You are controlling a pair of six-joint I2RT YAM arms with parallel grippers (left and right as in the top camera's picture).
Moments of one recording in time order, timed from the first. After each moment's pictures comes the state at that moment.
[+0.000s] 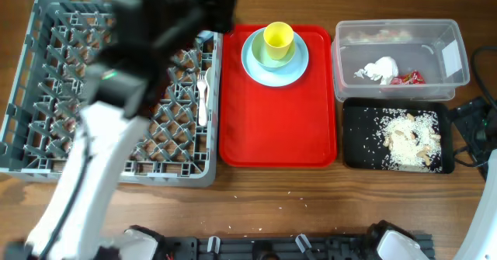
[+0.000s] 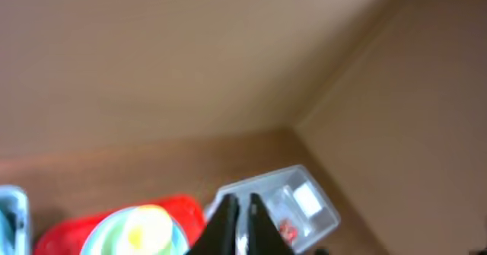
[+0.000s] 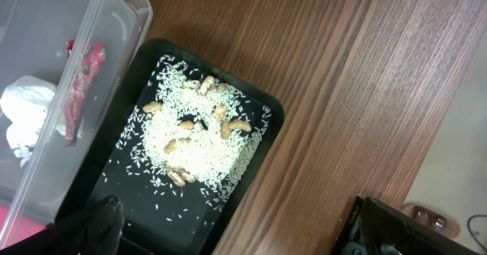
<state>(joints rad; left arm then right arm) -0.40 1.48 1.67 -0.43 0.28 -0.43 -0.50 1.22 1.34 -1.34 0.24 0.61</state>
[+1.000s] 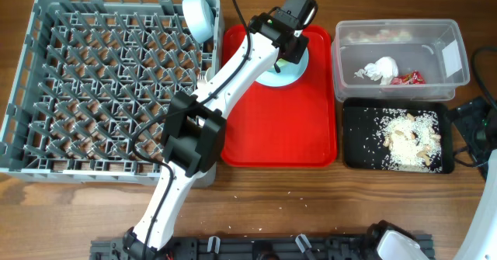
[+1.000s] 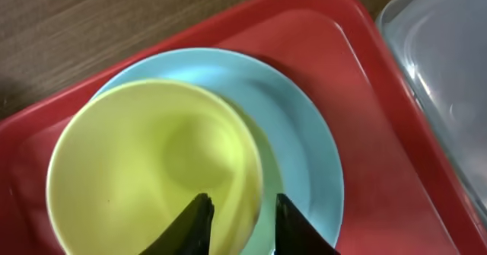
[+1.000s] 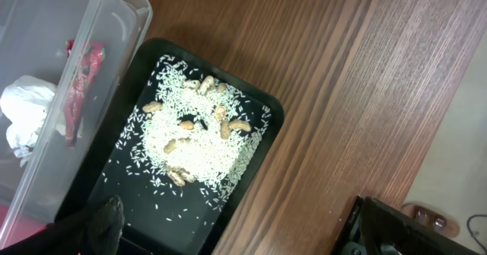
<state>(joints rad) -0.63 2.42 2.24 -0.87 -0.08 -0.11 -0.50 1.22 1.34 -1.34 0.24 0.61</state>
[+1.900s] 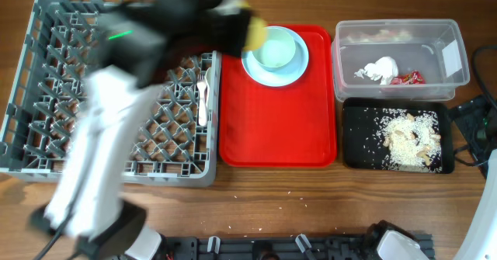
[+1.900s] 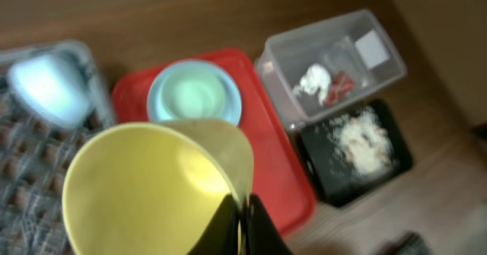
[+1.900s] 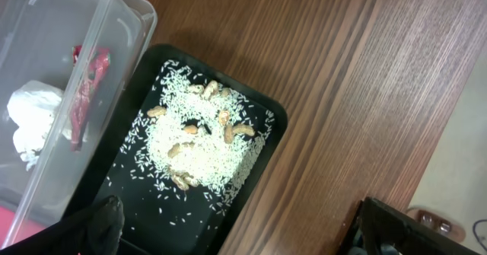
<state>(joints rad) -0.46 1.74 2.33 -1.39 0.22 -0.17 -0.50 1.22 1.34 -1.32 0.24 0.61</state>
